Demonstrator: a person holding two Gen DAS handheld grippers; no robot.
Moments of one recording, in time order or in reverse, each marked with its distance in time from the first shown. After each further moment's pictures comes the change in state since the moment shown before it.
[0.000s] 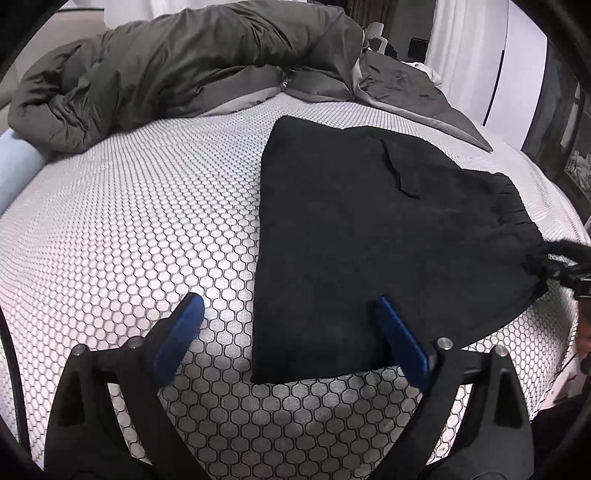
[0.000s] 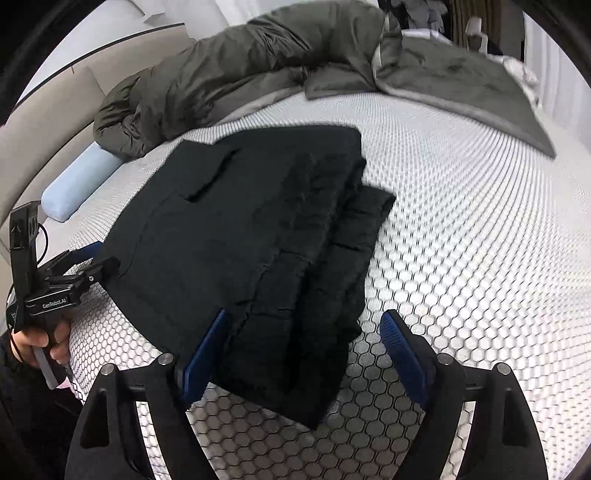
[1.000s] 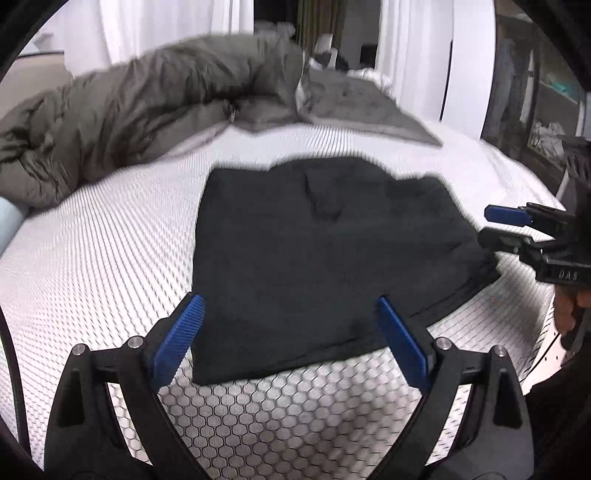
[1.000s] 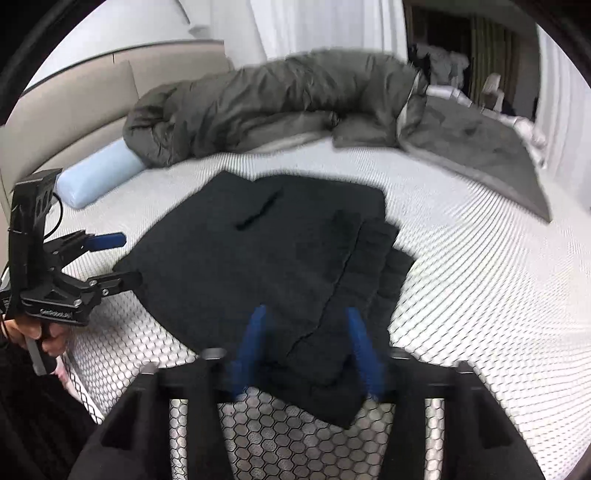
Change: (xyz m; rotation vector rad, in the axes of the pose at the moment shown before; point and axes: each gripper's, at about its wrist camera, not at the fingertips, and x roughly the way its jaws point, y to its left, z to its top) left arm -0.055 -0.049 -0.003 0.140 -0.115 -0.109; right arm -0.028 0.039 -0.002 -0.125 -0.189 -0.026
